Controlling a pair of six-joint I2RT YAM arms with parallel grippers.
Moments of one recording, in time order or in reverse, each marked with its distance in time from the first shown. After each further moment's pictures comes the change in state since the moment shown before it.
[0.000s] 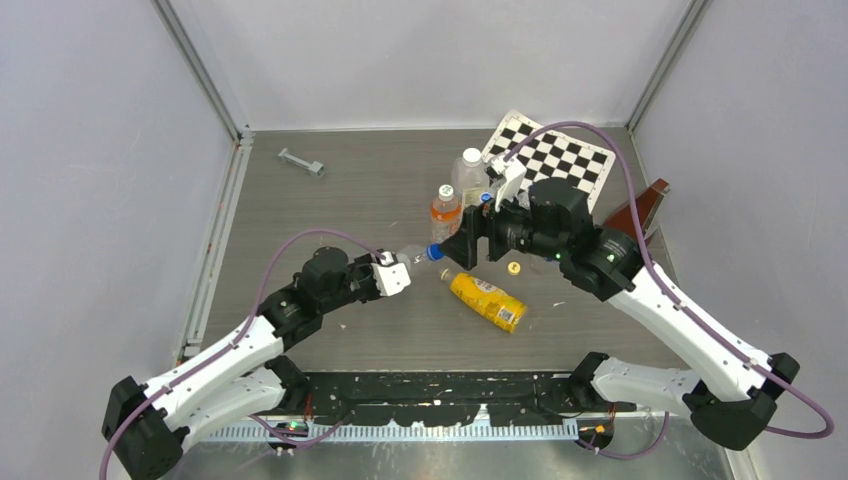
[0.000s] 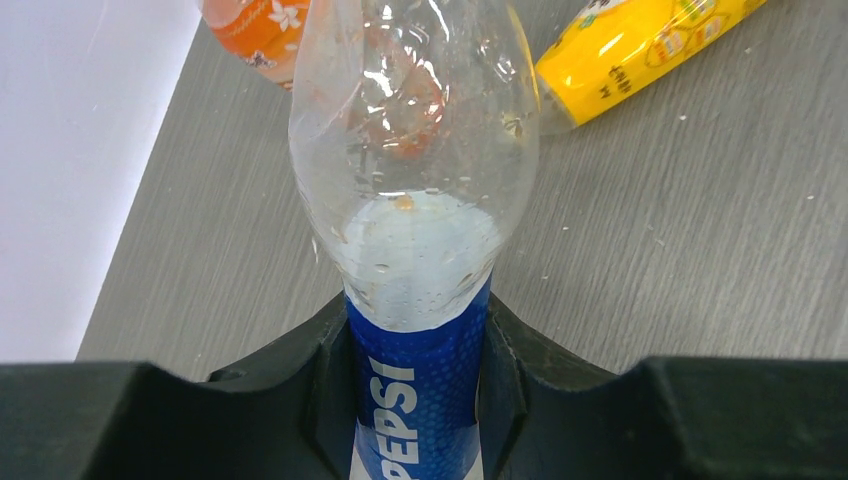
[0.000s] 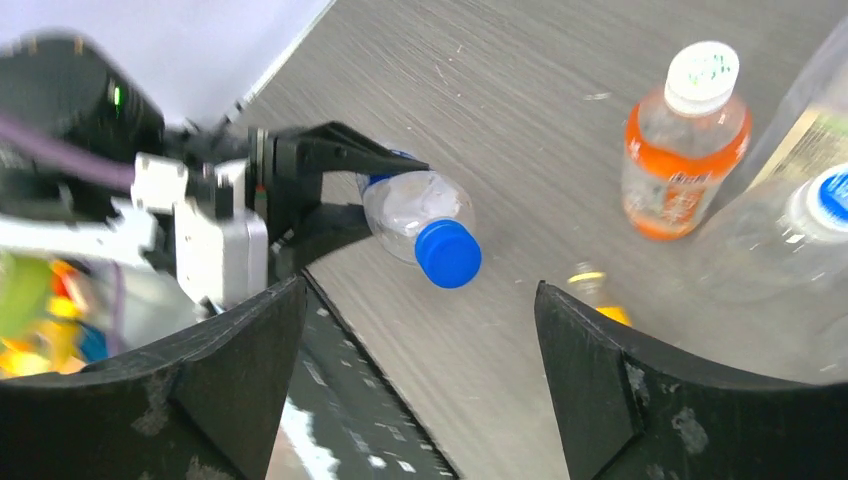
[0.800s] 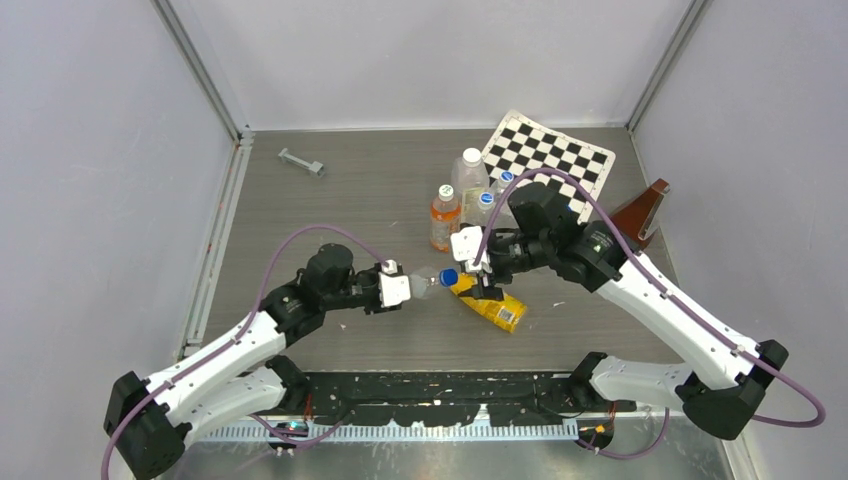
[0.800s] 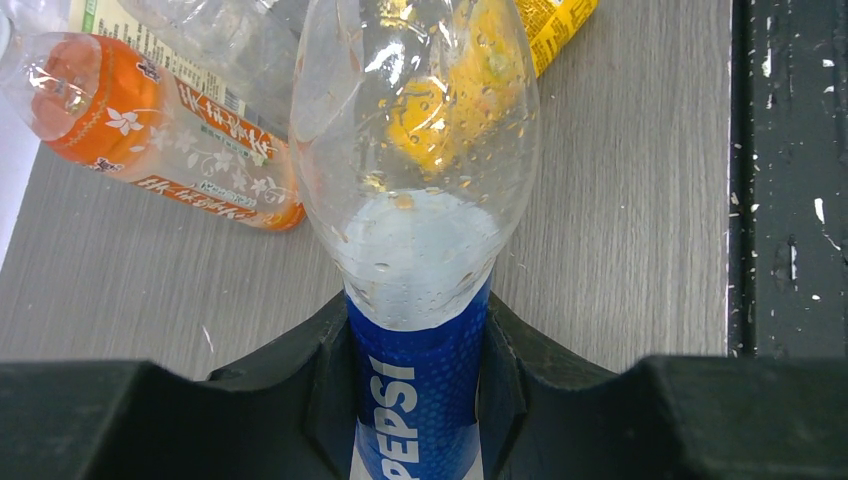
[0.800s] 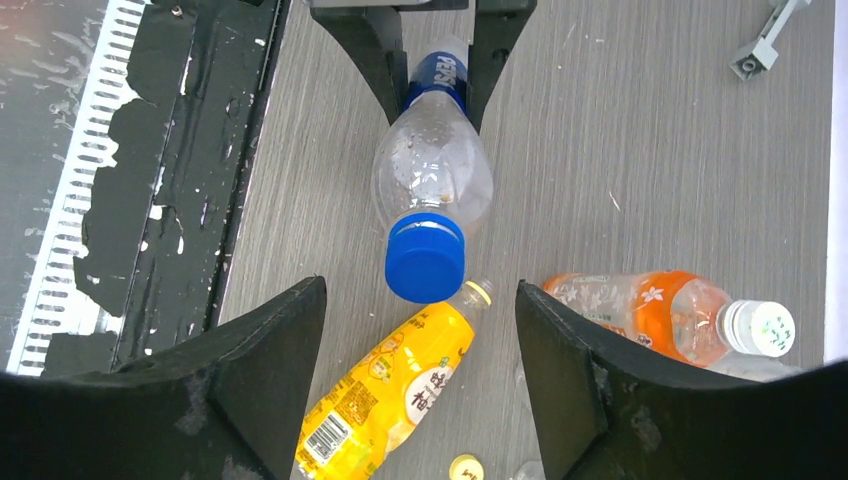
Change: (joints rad) left arm 0.000 0.032 0.038 -0.069 0.304 -0.009; right arm 0.000 0.043 0.024 -0.294 -0.431 -1.206
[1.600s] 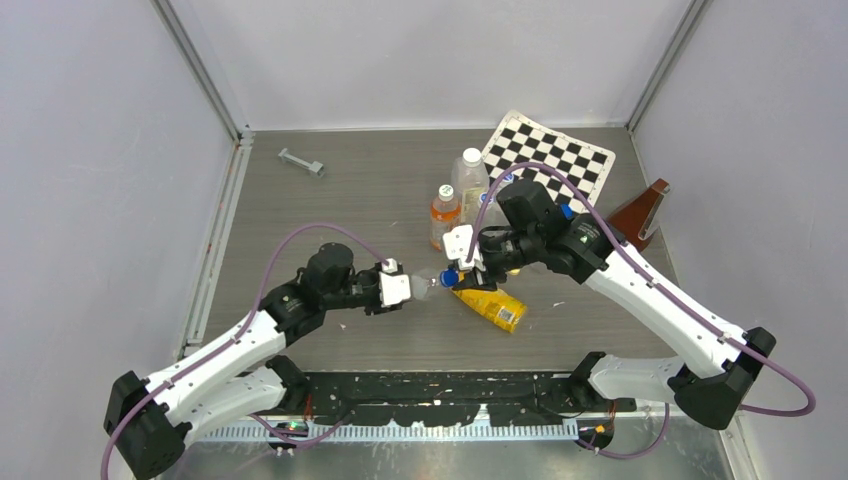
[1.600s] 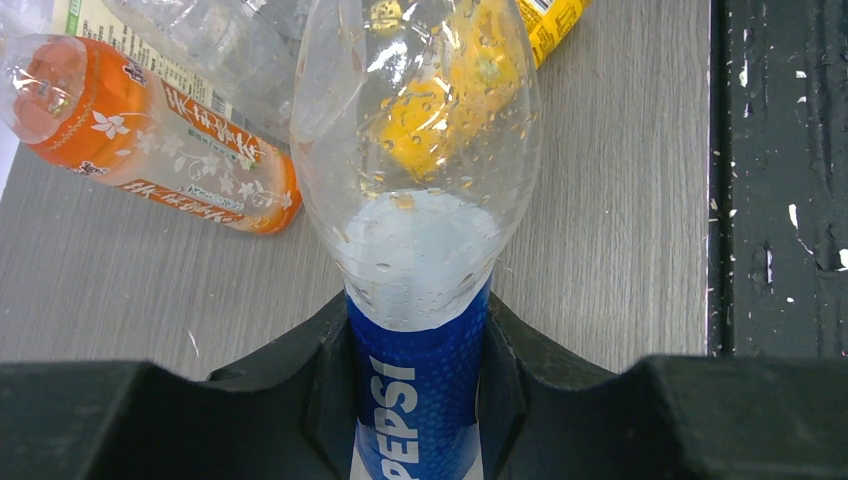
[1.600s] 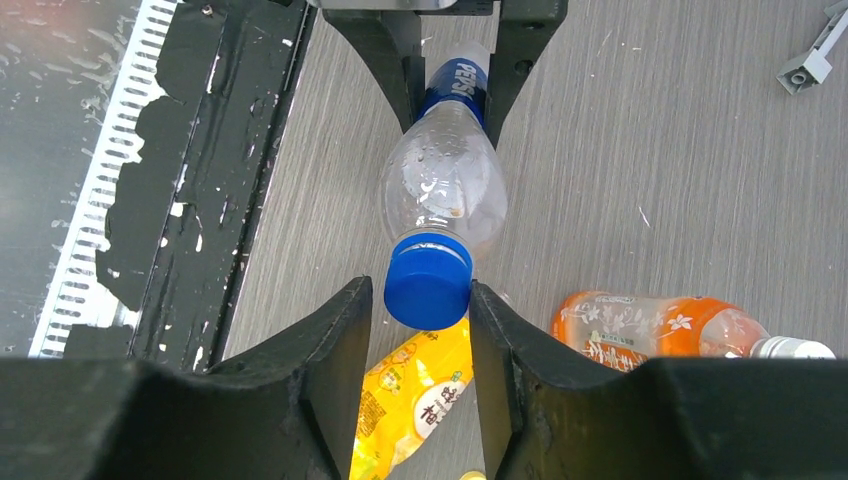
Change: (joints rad) left arm 0.000 0.003 0.011 -0.016 0.018 -0.020; right arm 0.000 0.072 0.037 -0.032 -0.065 -0.040
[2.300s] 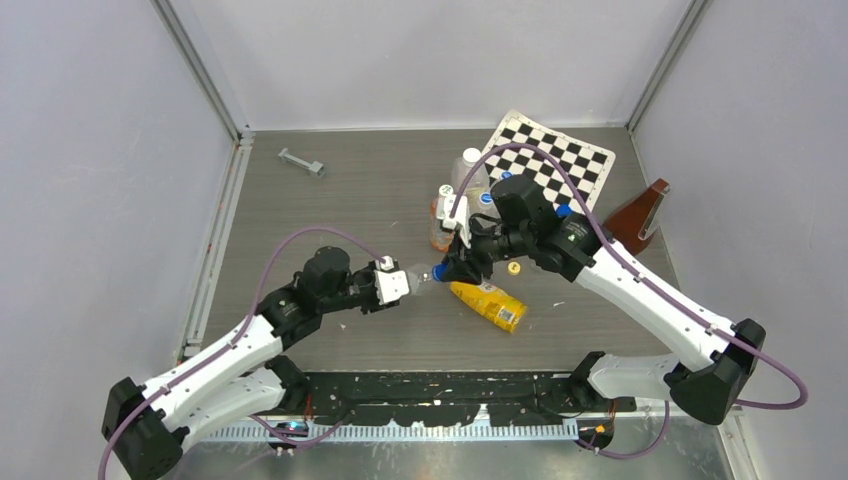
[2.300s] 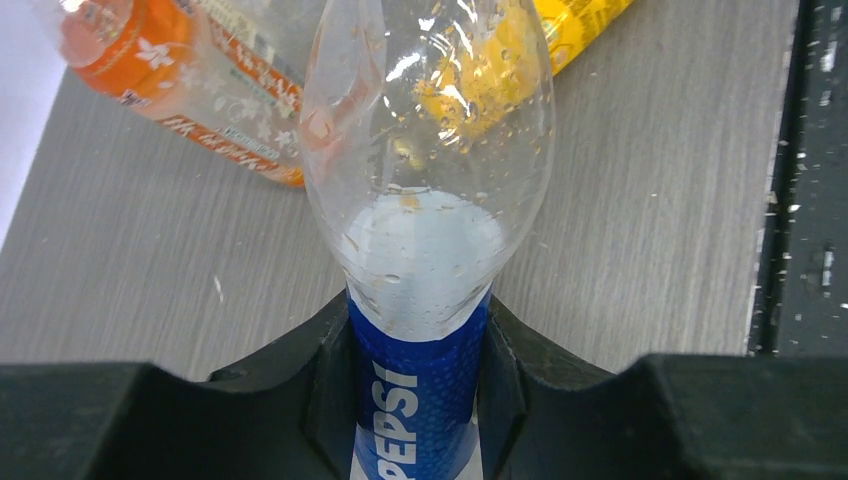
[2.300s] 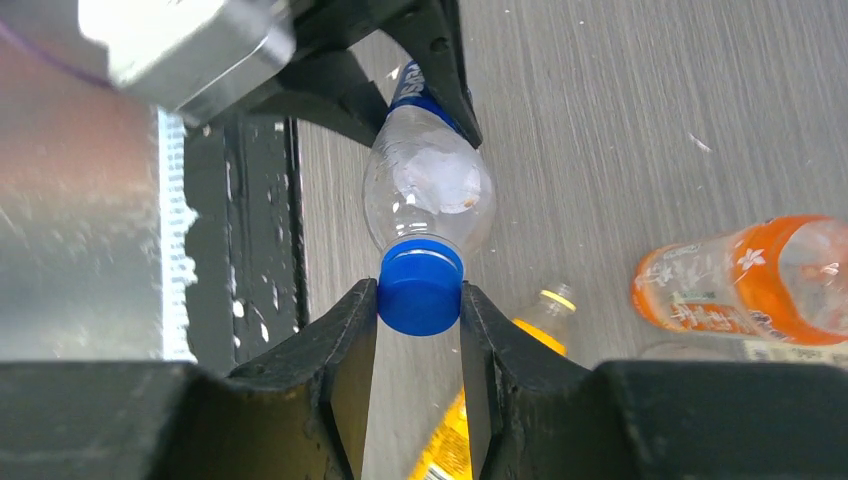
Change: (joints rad) left arm -0.002 -0.029 -0.018 -0.005 -0.100 -0.032; right arm -0.001 0.032 -0.030 0.146 0.073 0.396
